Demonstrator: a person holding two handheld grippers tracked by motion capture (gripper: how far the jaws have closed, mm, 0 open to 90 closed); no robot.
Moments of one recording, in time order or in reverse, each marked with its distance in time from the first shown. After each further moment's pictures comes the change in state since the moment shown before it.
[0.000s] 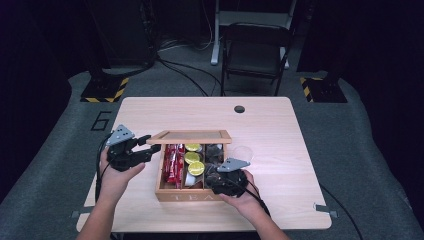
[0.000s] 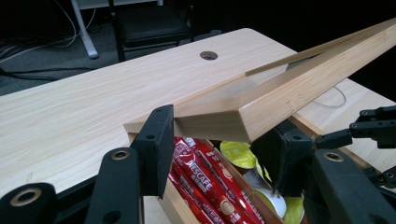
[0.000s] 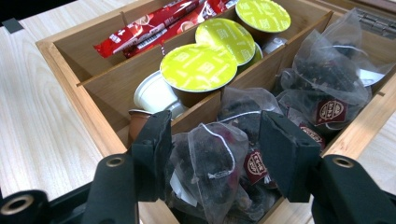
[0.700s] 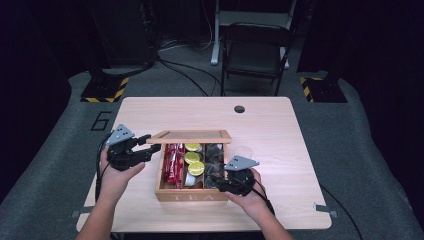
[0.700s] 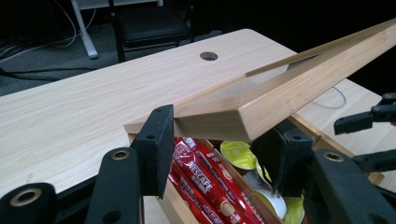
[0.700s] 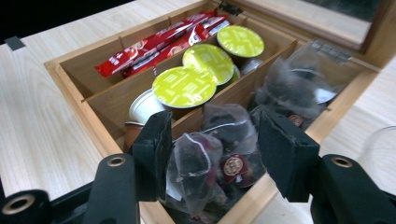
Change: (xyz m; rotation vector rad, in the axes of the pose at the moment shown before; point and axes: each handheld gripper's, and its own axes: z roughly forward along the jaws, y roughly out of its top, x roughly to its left) left arm 0.000 0.001 0.000 -0.003 -0.001 -0.005; right arm -0.004 0.006 -0.023 -0.058 -0.031 -0.004
